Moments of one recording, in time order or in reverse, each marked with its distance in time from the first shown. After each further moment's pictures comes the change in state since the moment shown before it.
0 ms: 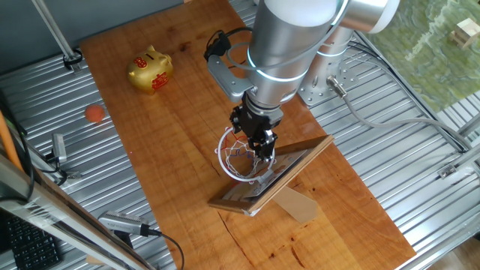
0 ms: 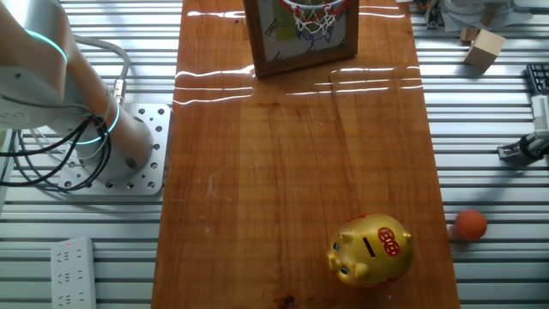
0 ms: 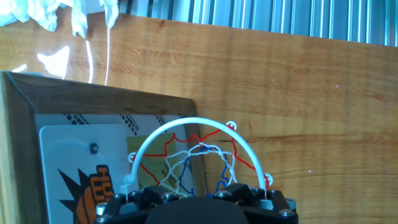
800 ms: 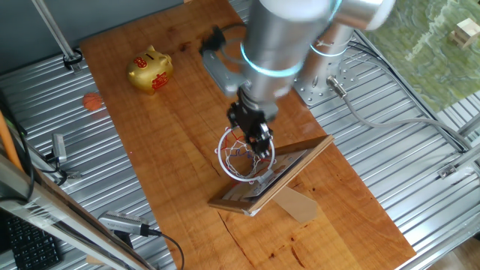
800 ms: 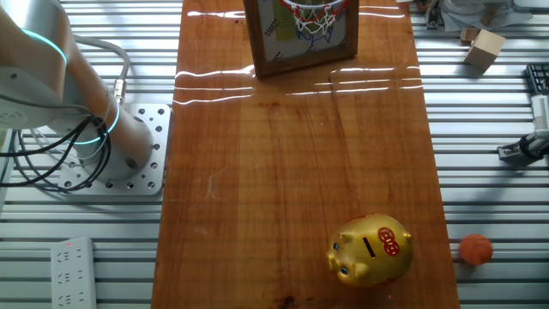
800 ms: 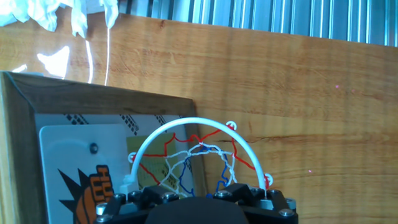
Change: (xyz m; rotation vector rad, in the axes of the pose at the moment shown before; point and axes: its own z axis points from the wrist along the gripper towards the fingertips) arm 0.008 -0.046 -0.017 -0.027 0.002 -0.019
